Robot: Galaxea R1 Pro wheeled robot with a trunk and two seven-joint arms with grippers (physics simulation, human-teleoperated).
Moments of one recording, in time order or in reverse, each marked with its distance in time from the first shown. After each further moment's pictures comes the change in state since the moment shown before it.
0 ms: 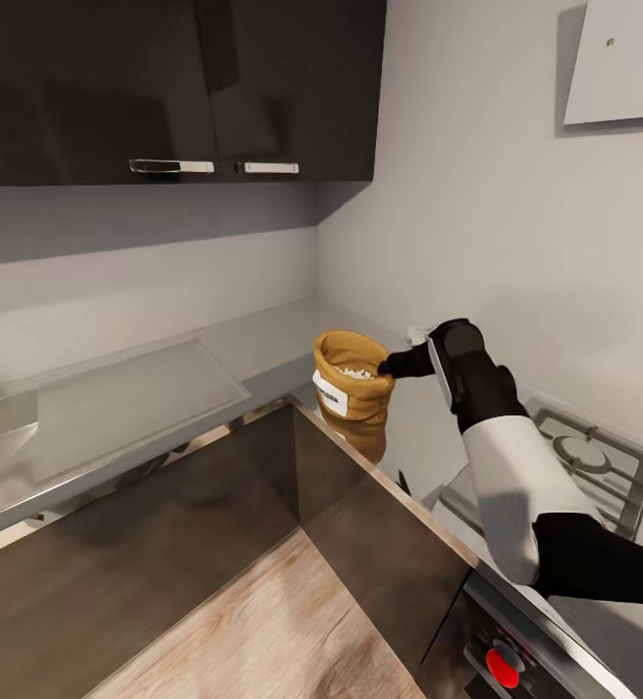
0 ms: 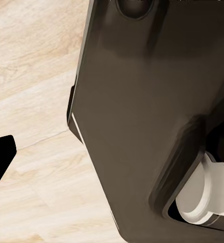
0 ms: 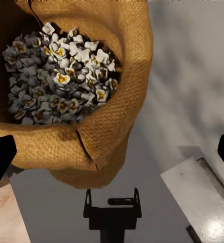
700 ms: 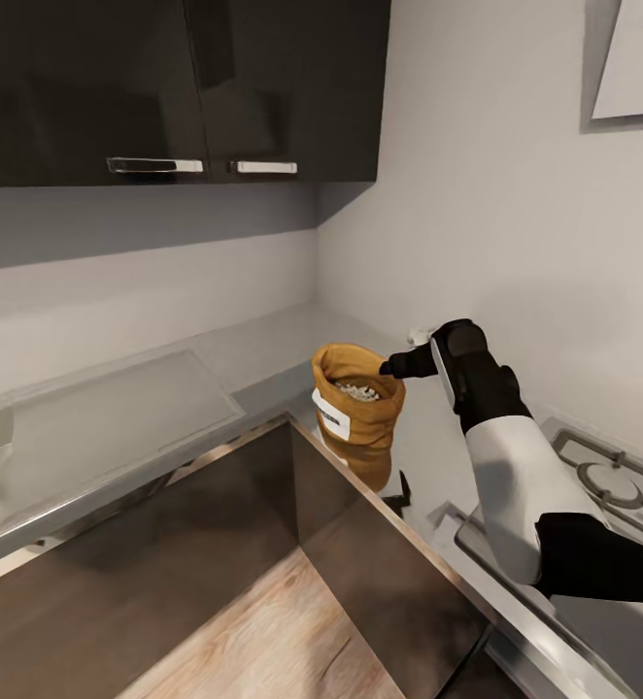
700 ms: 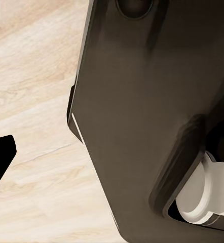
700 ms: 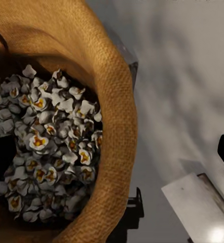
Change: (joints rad) left arm 0.000 0.000 -0.001 0.000 0.000 0.000 0.000; right arm 0.000 -0.009 -0.003 0.003 -0.007 0.000 0.009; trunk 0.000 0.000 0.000
